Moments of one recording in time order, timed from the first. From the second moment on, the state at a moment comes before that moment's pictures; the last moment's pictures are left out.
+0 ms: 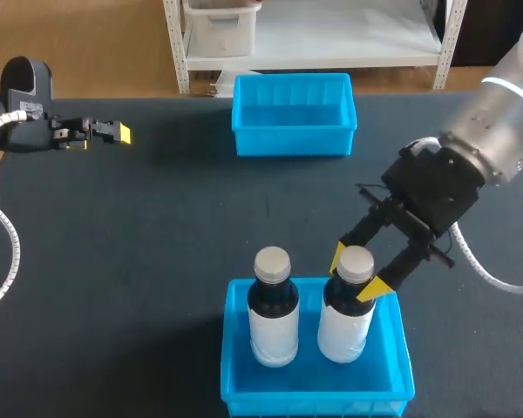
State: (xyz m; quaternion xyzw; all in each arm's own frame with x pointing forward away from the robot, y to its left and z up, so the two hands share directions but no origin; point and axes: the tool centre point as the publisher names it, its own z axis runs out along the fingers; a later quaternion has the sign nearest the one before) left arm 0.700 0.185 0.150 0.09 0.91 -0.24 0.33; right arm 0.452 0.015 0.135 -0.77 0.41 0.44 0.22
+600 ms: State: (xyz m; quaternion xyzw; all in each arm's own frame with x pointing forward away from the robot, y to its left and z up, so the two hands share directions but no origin) left arm 0.700 0.185 0.150 0.09 0.91 -0.24 0.33; right arm 0.498 -0.021 0.127 -0.75 0.49 0.39 0.18
